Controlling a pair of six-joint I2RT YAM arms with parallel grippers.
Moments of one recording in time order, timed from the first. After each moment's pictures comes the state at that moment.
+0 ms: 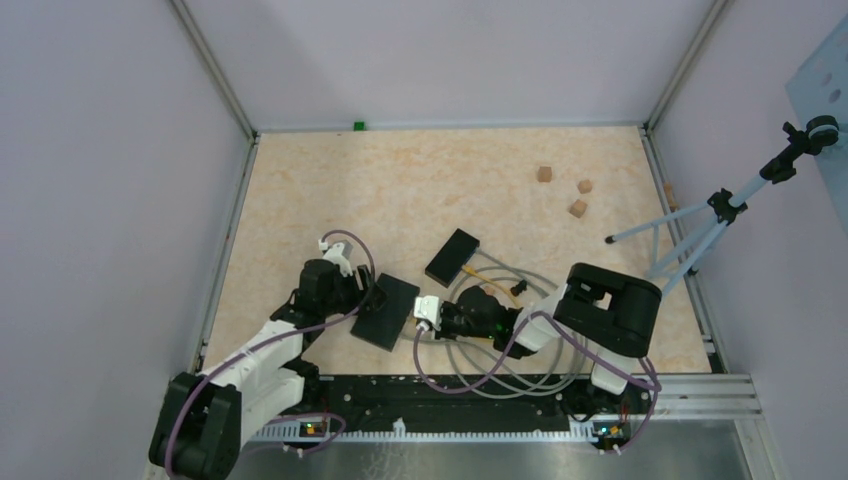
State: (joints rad) left arm -0.31 0.95 0.23 0.06 0.30 -0.51; right arm 1.12 1.77 0.48 0.91 -0.17 -0.38
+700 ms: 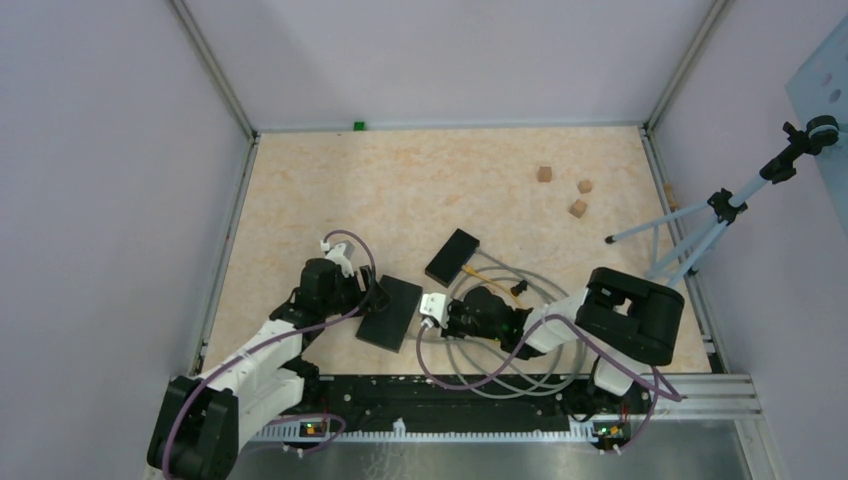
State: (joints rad) left arm -0.32 0.93 0.26 -0.02 0.32 -0.56; right arm 1.12 1.67 0.45 0.77 -0.06 -0.37
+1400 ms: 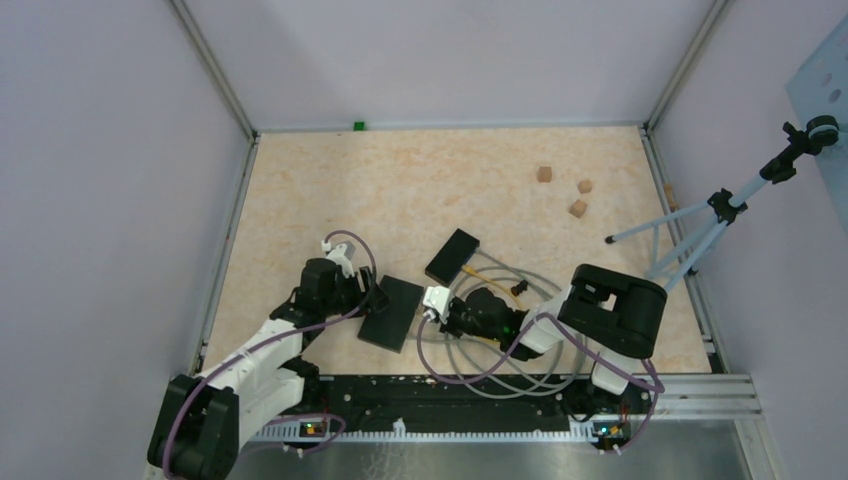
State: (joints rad) left arm -0.32 0.93 0.26 -0.03 0.34 -0.55; right arm 1.10 1.73 0.43 0.92 -0.05 -0.25
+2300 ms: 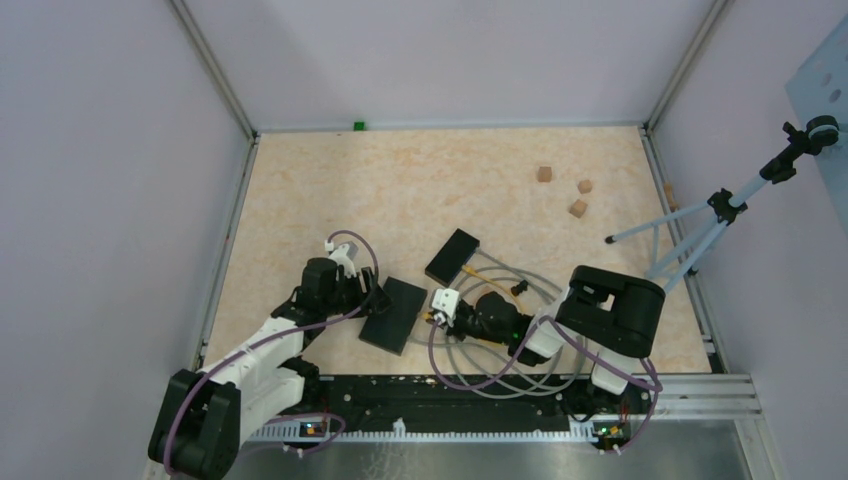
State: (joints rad) left arm -0.32 0.96 0.26 -0.01 0.37 -0.54; right arm 1.10 1.74 0.35 1.10 -0.09 -0.22
